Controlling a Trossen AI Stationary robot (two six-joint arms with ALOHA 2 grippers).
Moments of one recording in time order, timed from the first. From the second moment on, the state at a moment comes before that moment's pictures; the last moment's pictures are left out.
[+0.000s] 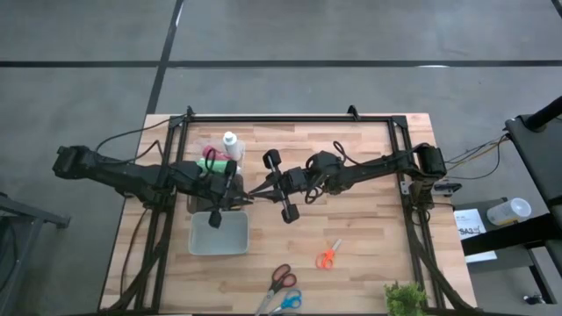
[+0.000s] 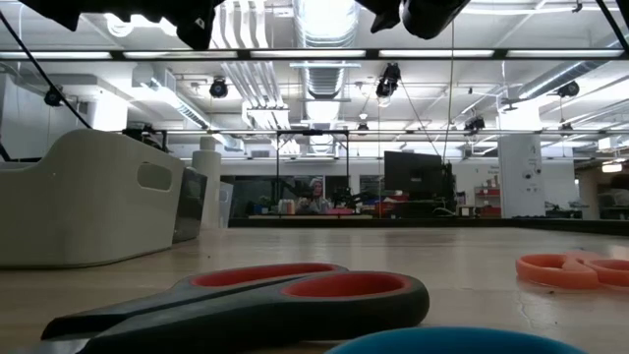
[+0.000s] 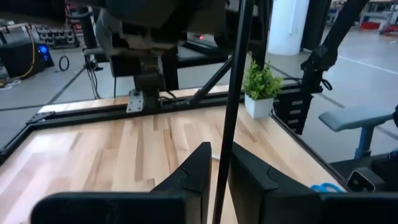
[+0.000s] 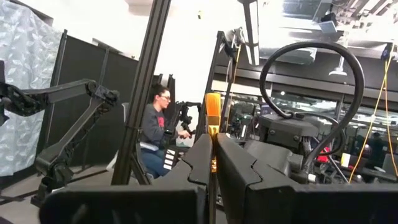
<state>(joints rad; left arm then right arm) -0.13 0.96 0.57 0.23 0.10 0.05 0.03 1.87 1.25 1.02 -0.36 -0.06</state>
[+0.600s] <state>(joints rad) -0.13 0.96 0.57 0.20 0.10 0.05 0.03 1.87 1.25 1.02 -0.36 -0.06</state>
